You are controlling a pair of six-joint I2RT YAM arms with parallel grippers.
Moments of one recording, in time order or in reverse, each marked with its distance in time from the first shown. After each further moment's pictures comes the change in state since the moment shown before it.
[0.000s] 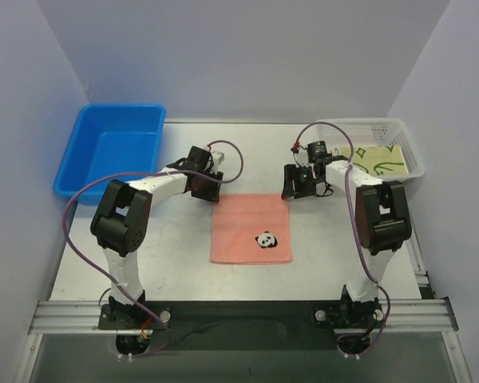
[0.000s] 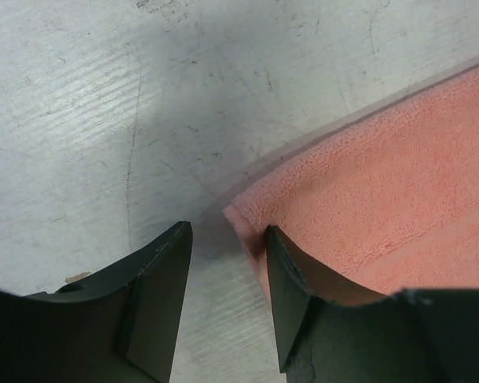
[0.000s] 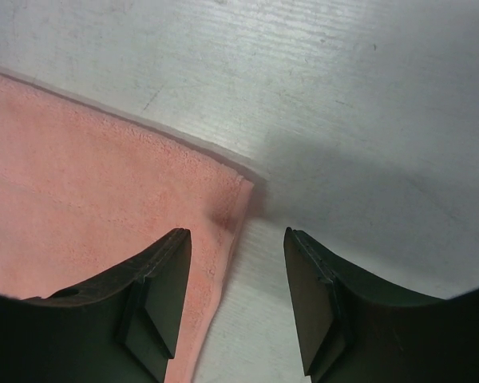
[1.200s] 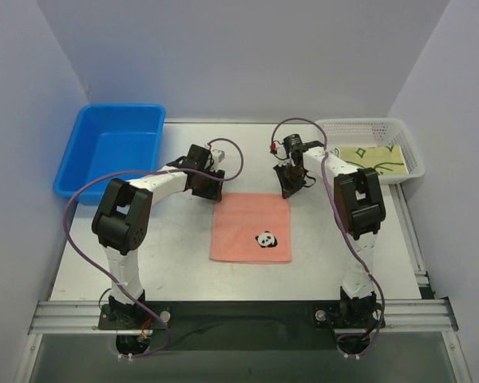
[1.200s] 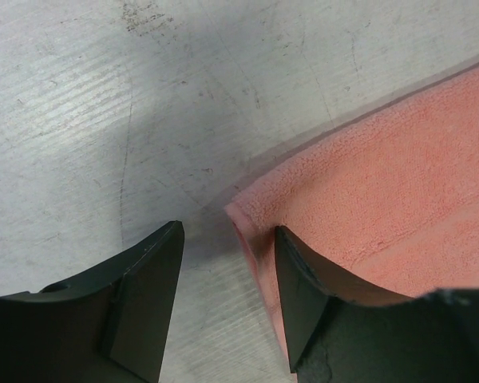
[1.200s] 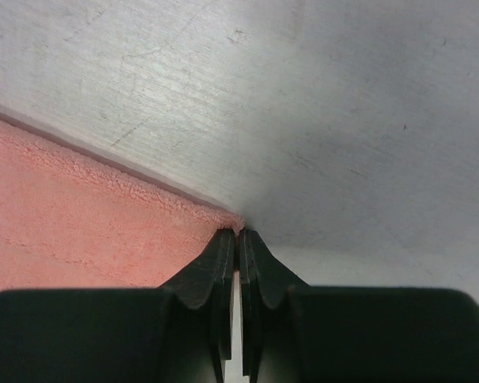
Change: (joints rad) left arm 0.013 0.021 0.029 0.005 0.040 -0.001; right arm 0.116 0.248 0.345 -0.291 0.203 -0.158
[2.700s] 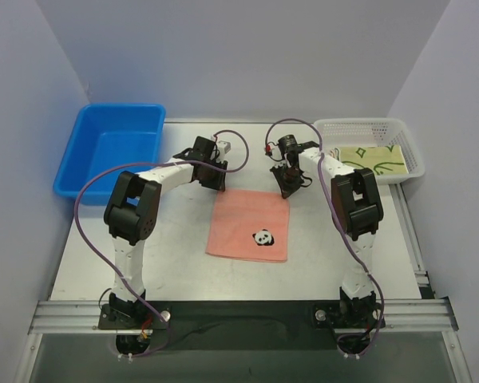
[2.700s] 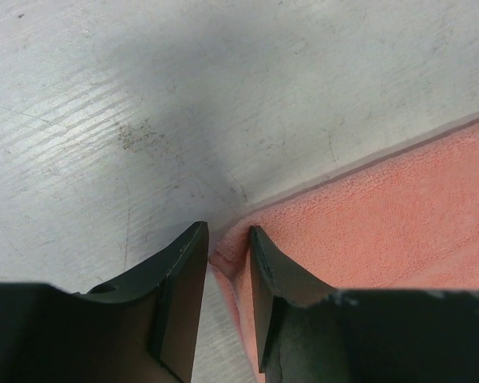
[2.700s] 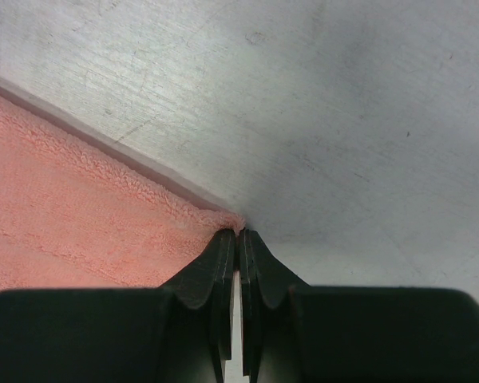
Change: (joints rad) left arm -0.002 0.137 0.171 0.002 0.039 0.010; right arm 0.039 0.000 0.005 -0.005 0.071 -0.055
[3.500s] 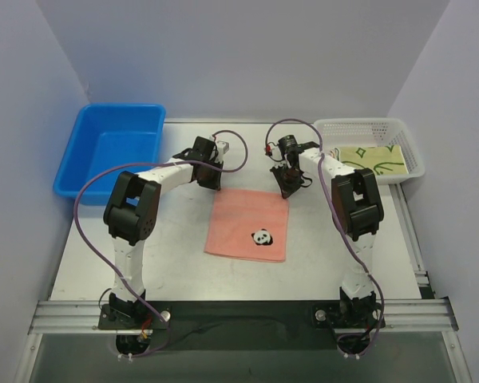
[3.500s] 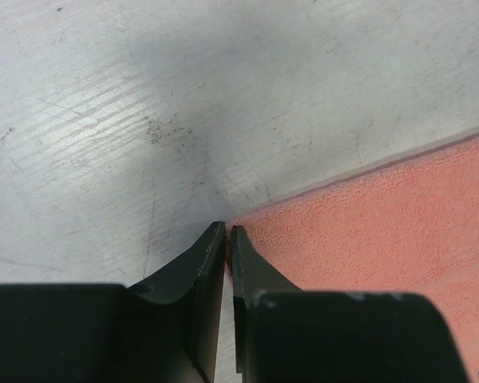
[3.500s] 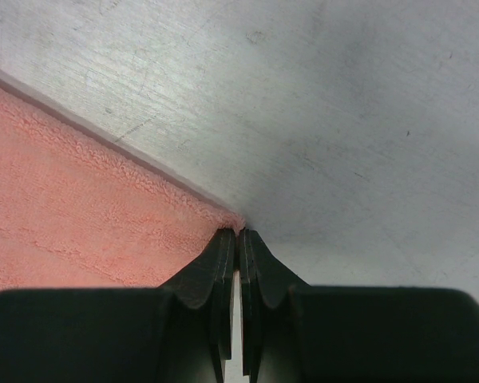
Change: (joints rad) left arm 0.005 -0.001 -0.003 -0.014 -0.057 0.008; right arm 0.000 -0.006 -0.010 0.007 0.000 -0.003
